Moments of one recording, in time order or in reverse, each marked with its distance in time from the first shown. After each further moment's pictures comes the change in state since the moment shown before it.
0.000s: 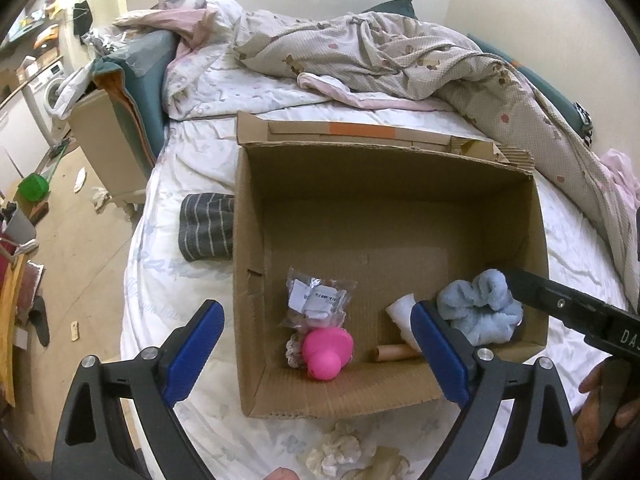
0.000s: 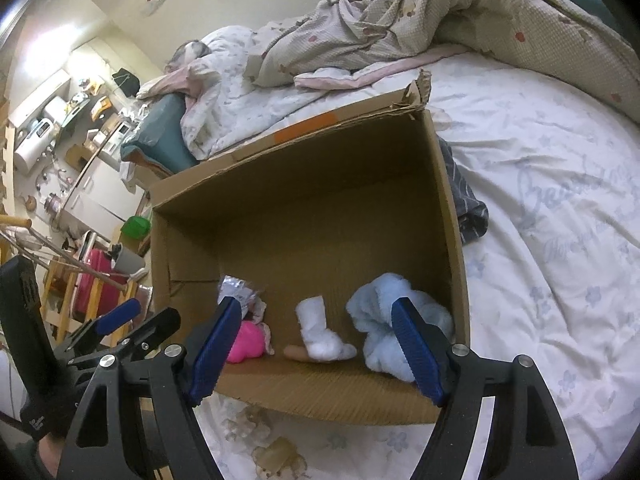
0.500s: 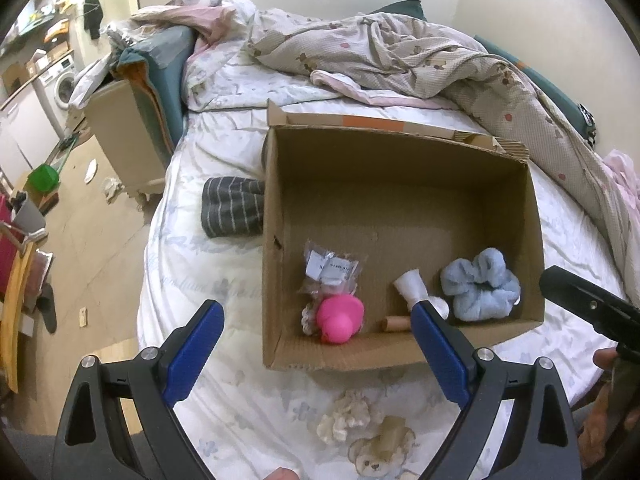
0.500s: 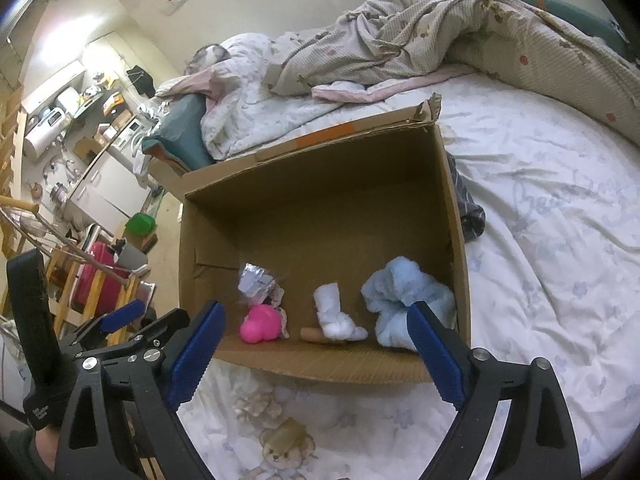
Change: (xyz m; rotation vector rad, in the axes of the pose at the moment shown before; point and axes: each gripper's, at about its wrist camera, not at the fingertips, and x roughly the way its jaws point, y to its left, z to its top) left arm -0.026 0.009 -0.025 -0.024 0.011 0.028; right arm -0.030 0.018 -0.019 -0.055 -0.045 0.001
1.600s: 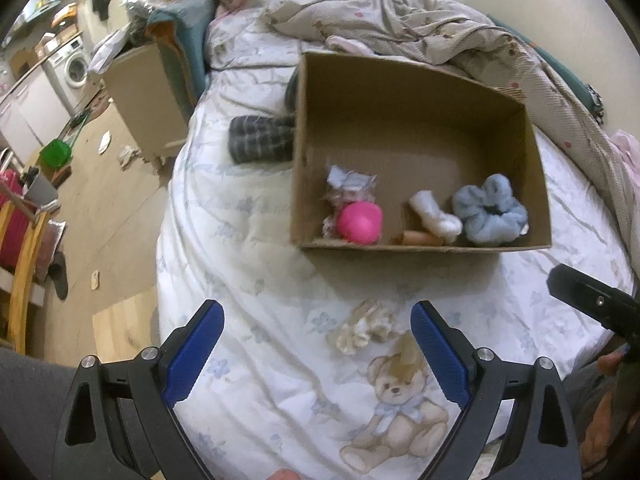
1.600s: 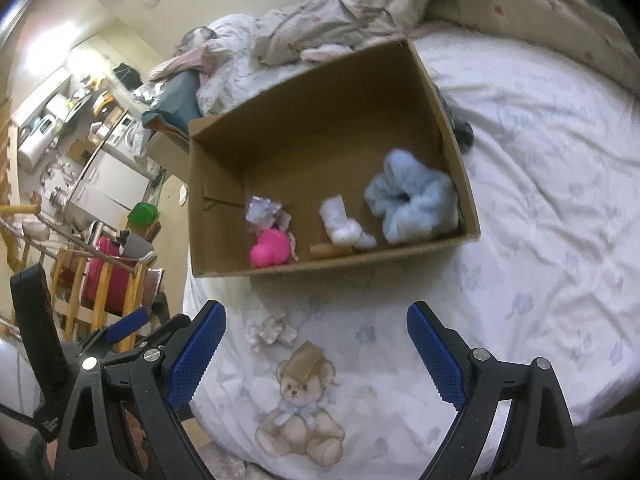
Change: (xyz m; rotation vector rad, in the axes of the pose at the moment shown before) left arm -0.022 0.013 -0.072 -0.027 0.094 0.053; right arm -0.012 -0.001 -0.068 0.107 0.103 0.015
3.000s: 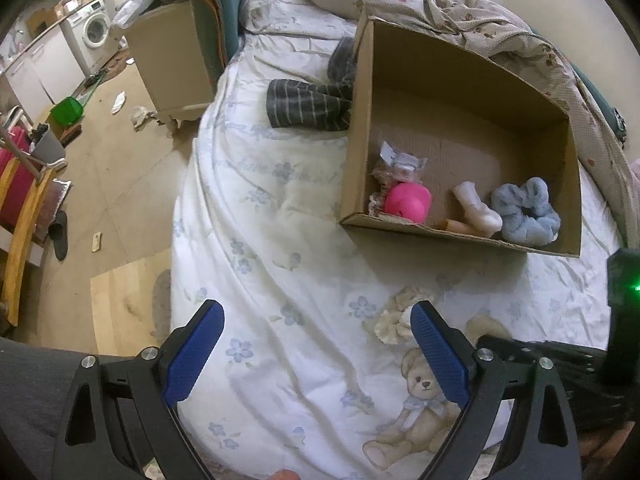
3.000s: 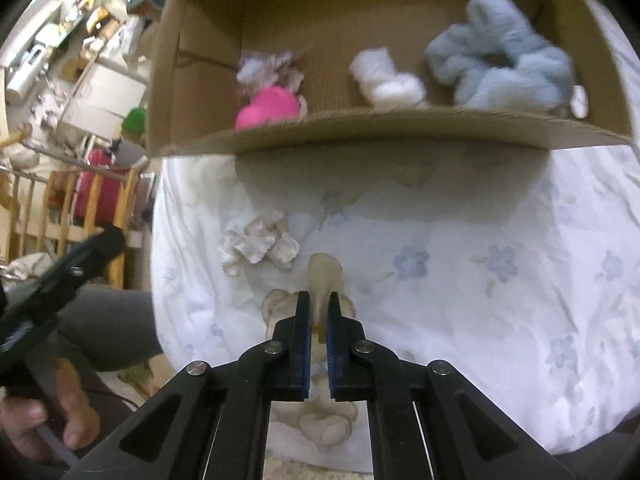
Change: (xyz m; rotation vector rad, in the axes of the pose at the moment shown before) left arm 0.023 0.035 -0.007 -0.105 0.080 -0.006; right arm 0.095 0.020 -0.031 -0.103 0.343 0.004
